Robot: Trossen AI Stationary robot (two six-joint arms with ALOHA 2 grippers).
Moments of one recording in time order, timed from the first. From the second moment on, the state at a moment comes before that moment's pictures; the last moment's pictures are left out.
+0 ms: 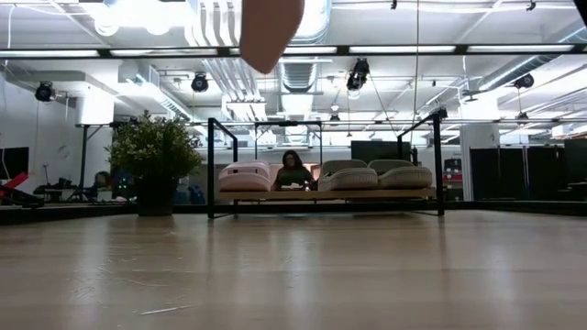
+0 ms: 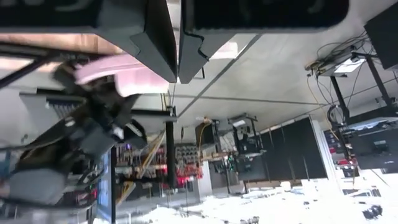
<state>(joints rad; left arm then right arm) -0.17 0.64 1.16 -0.49 -0.59 0.14 0.11 1.92 2.14 -0.94 0.85 0.06</state>
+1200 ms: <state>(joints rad) -0.17 0.62 1.16 -0.49 -0.60 0.14 -0.13 1.98 1.66 -0.64 0.81 -0.03</state>
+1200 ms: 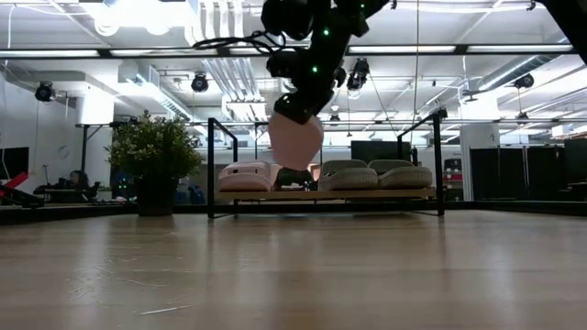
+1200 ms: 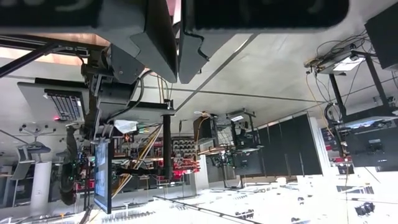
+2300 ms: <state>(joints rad) -0.17 0.60 1.16 -0.52 -0.60 0.13 -0.18 2.07 1.59 -0.49 0.71 -0.08</state>
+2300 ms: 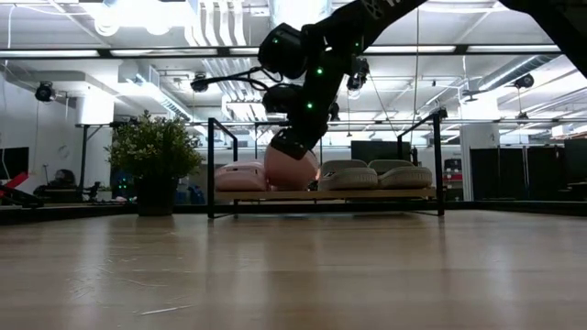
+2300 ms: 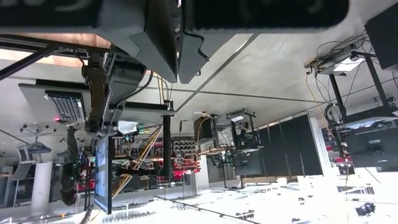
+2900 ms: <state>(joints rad) -0.17 0.58 1.16 -0.52 -0.60 0.14 -0.17 2.07 1.58 -0.50 0.78 -0.09</state>
